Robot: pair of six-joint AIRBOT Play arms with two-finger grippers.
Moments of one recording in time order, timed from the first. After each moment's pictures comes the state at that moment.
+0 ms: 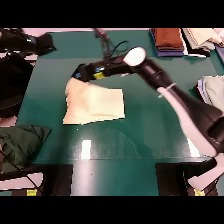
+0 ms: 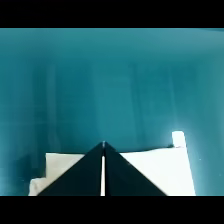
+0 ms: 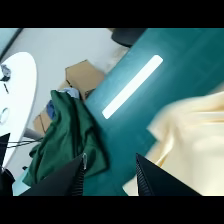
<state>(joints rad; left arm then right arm) 0.01 -1.37 1.71 1.15 -1.07 -1.57 0.66 -1.76 1.86 -0.60 0.86 1.28</state>
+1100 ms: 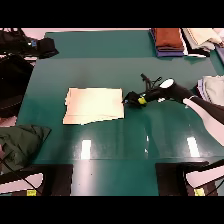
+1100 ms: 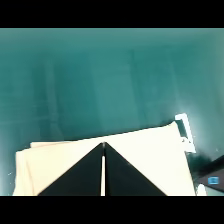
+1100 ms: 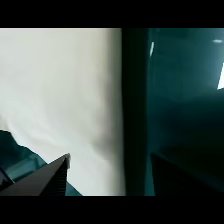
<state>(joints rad) -0.07 -1.33 1.65 1.14 -1.06 -1.51 0.26 -1.65 1.10 -0.51 0.96 1.26</state>
